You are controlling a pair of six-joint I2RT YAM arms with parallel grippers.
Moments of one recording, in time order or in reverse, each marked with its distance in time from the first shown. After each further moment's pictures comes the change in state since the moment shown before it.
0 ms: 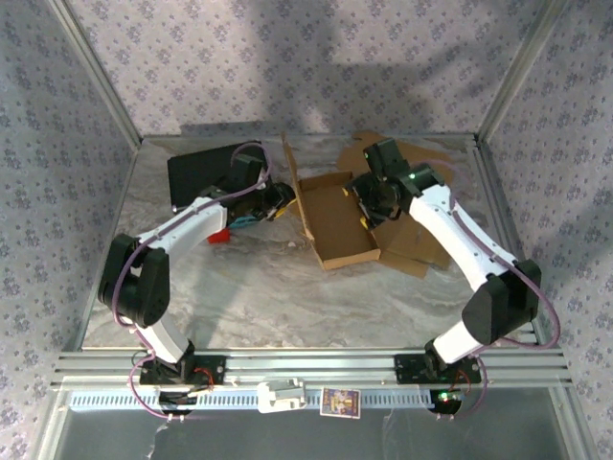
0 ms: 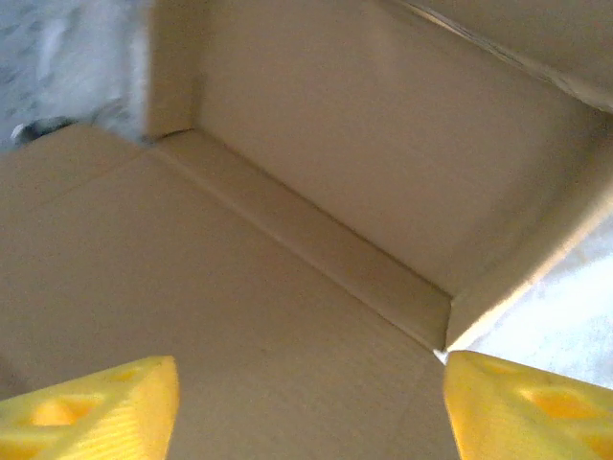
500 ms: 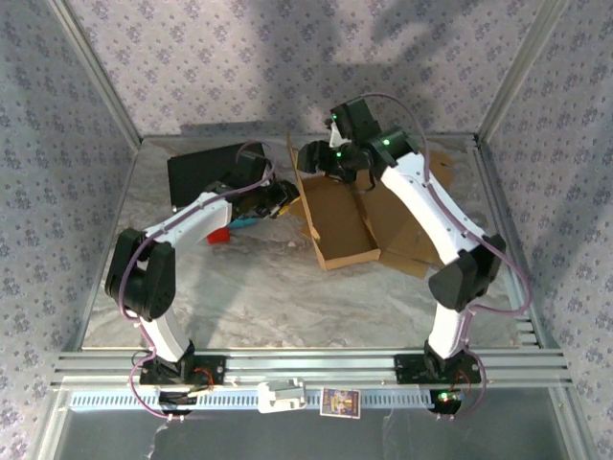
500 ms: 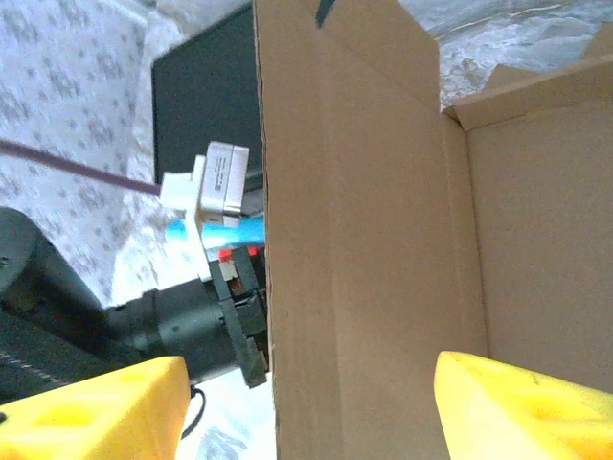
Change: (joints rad) left arm -0.009 0.053 0.053 -0.027 -0.001 0.019; right arm 0.100 0.309 0.550 -0.090 -0.139 -0.732
